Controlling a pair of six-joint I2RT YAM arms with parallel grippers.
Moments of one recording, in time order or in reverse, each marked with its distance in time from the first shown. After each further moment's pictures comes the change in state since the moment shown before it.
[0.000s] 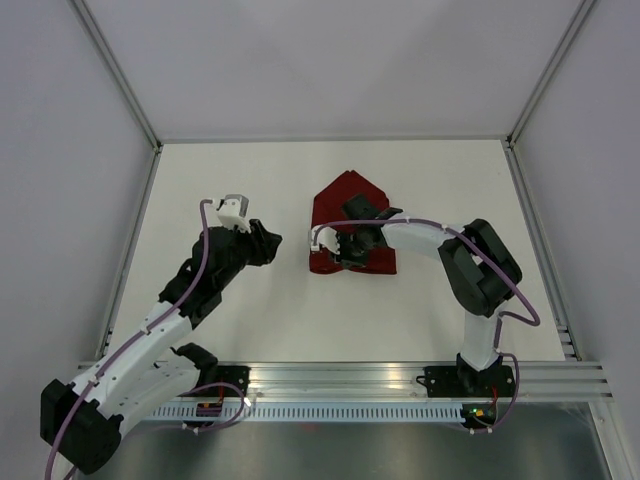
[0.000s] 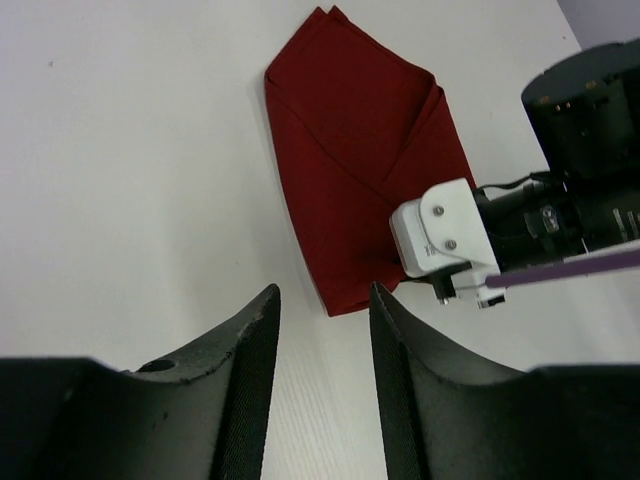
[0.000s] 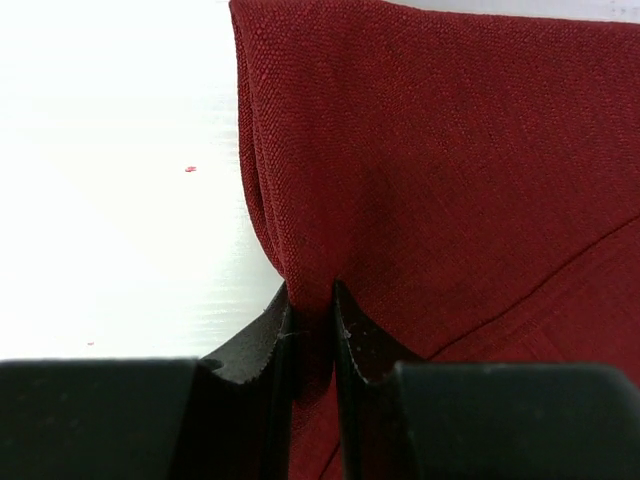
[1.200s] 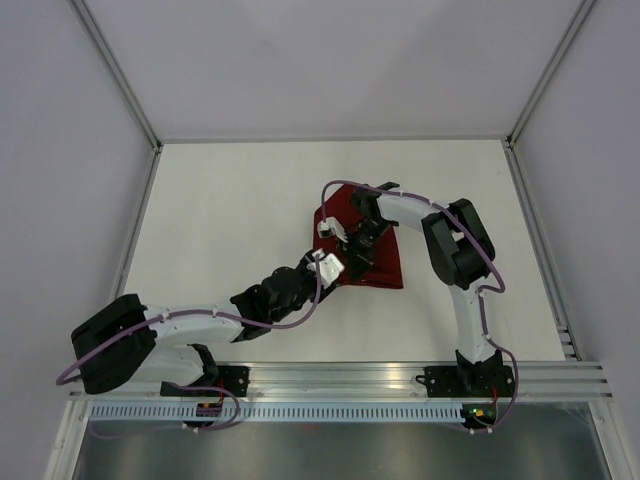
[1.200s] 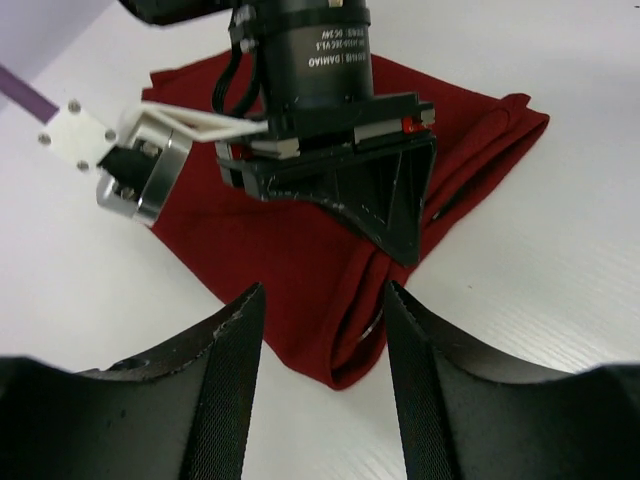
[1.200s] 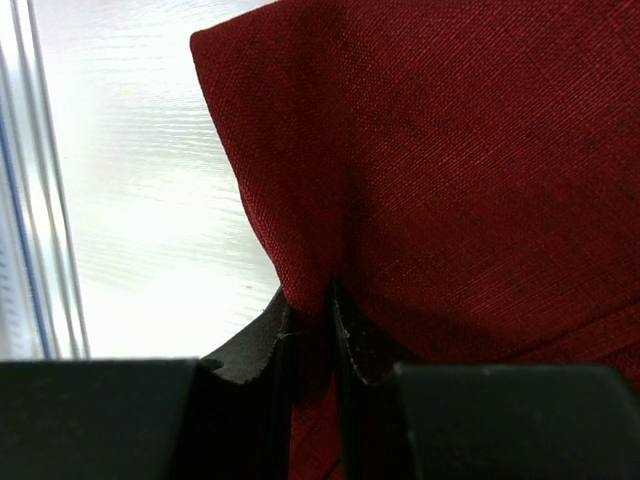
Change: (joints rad) left arm -0.515 0.406 -0.176 0.620 -0.189 0.613; right arm -0.134 0.274 0.333 -0.568 -0.385 -0.059
